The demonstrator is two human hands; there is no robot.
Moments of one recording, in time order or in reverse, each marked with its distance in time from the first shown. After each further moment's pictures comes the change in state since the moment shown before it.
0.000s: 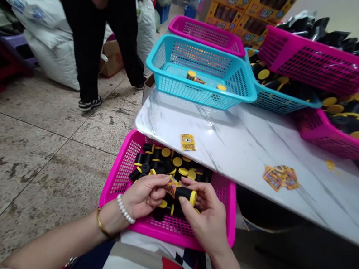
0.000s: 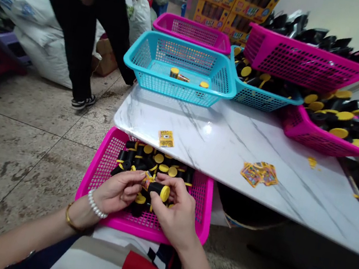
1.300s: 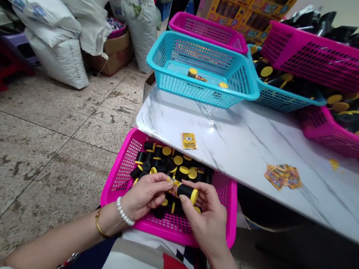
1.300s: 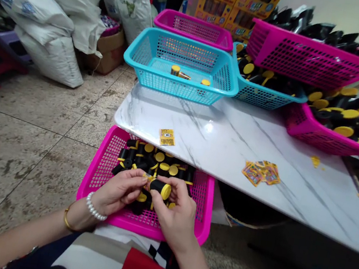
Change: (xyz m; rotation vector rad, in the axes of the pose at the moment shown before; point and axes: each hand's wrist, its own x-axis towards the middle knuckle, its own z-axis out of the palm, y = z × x) left_hand -0.004 -0.007 -0.001 0.277 0.046 0.147; right_hand -0.005 -0.002 0.005 -0.042 0.085 -0.012
